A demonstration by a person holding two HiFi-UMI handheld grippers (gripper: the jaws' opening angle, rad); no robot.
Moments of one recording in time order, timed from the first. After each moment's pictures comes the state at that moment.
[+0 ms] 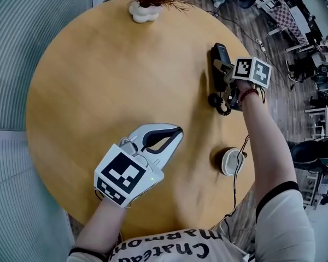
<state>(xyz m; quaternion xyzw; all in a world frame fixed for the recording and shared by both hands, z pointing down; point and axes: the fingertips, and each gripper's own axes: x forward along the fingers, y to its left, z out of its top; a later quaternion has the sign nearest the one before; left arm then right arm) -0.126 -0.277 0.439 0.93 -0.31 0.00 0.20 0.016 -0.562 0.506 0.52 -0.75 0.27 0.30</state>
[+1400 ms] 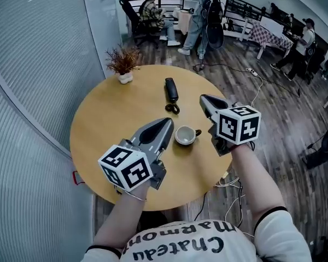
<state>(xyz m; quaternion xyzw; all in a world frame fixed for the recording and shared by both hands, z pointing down) 0.018 -0.116 0.223 0.90 -0.39 -0.15 0.15 0.107 -0.219 0.231 0.41 -0.91 0.07 0.09</state>
